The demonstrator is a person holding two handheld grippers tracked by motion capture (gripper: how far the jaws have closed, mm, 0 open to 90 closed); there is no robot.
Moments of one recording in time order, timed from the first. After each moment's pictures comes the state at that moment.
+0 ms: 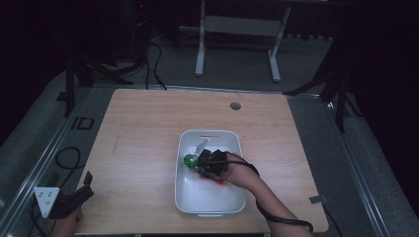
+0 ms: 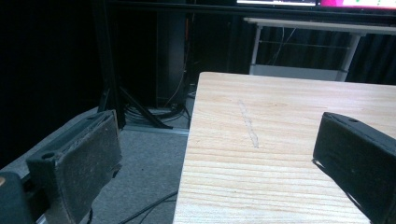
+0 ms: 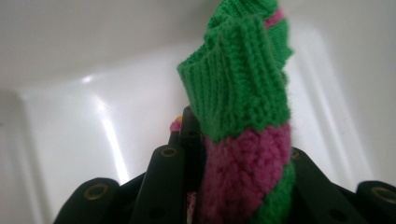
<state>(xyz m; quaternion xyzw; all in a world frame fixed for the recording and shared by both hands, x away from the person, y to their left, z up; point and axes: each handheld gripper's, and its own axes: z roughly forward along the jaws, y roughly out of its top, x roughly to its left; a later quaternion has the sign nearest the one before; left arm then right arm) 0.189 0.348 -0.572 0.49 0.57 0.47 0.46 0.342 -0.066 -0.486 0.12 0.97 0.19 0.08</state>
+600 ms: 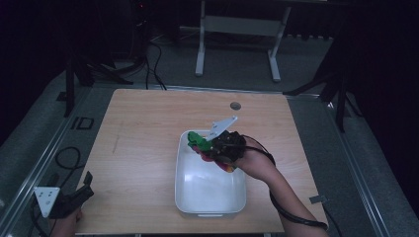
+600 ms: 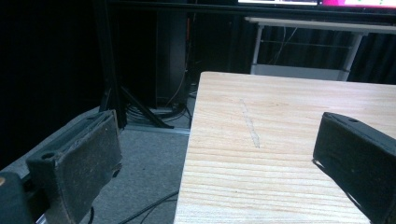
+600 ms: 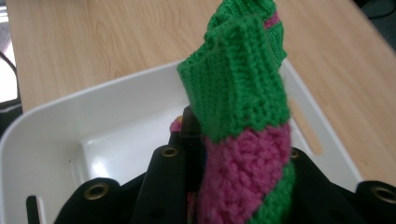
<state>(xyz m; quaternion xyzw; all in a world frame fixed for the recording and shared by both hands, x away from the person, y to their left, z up) 0.189 0.347 -0.572 0.49 0.57 0.48 0.45 0.332 -0.099 -0.387 0.14 0.93 0.31 0.12</state>
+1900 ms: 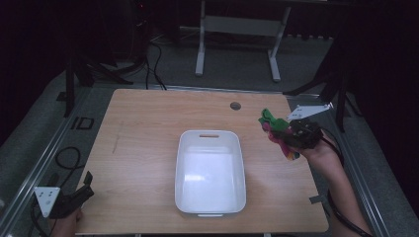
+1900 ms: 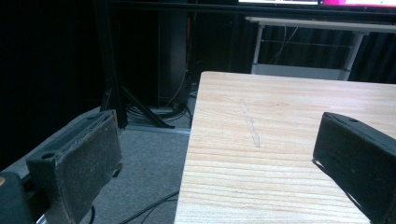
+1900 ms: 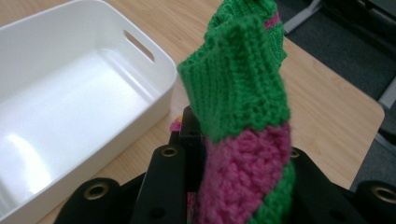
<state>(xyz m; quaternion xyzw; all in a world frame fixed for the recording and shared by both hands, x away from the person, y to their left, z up) 0.190 0.347 -0.572 0.49 0.57 0.48 0.45 0.352 -0.277 -0.358 0.32 0.87 0.32 0.21</state>
